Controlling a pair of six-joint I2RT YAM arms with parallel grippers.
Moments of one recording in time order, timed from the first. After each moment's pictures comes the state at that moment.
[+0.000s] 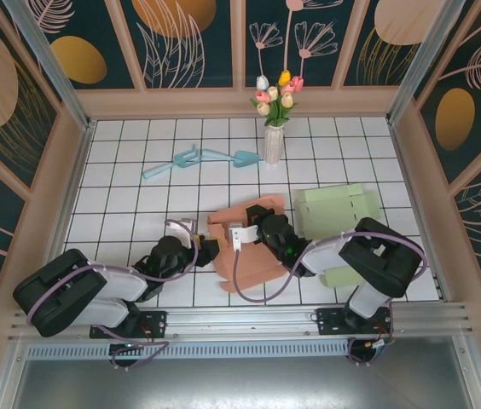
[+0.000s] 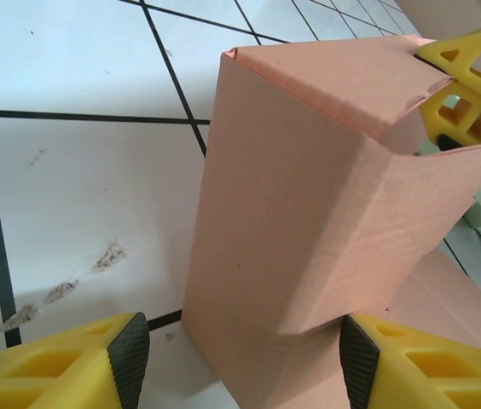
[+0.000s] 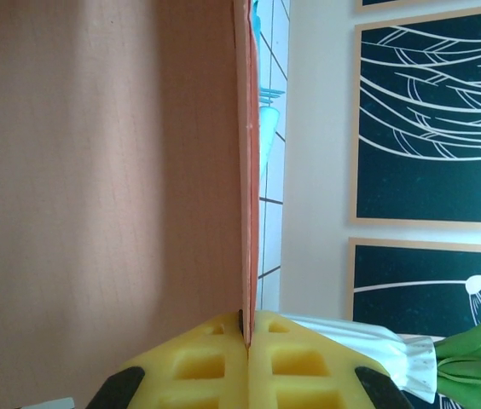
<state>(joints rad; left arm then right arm) -0.77 1.34 0.10 0.82 -0.02 -0.63 0.94 1.62 0.47 0.85 0.37 -1.33</state>
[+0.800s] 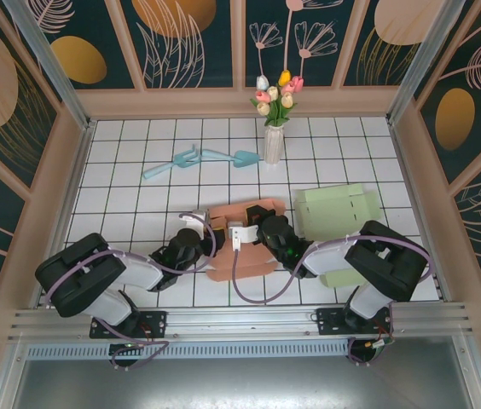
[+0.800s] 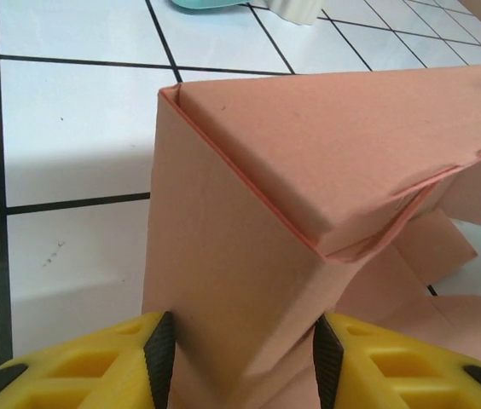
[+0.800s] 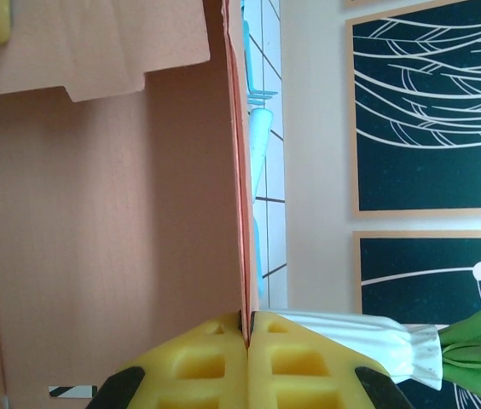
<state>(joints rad) -0.84 1.51 0.25 0.80 -0.26 -0.53 0.96 1.58 0.46 0.81 0.39 -1.25</state>
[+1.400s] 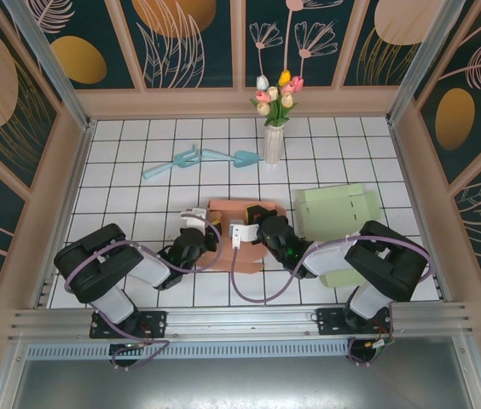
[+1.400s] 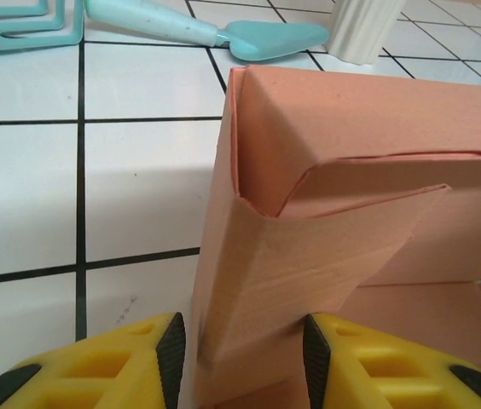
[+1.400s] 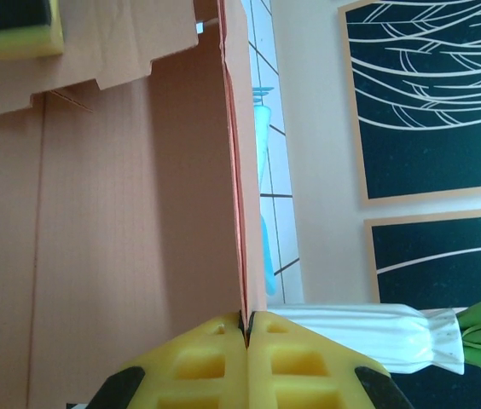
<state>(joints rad) -0.85 1.64 0.28 0.94 -0.43 -0.42 0.96 1.58 0.46 0.82 0.39 -1.16</state>
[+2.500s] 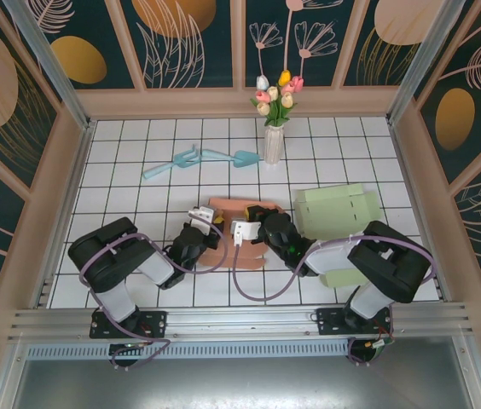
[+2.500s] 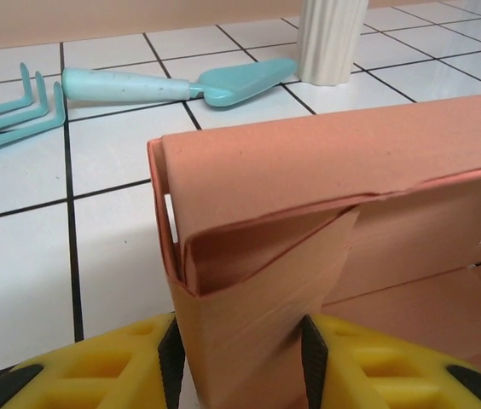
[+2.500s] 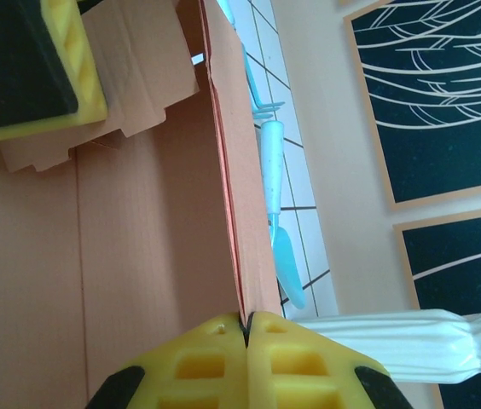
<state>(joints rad) -0.83 1.72 0.28 1.12 -0.40 -0.18 0.93 1.56 0.46 0.79 0.29 -1.05</state>
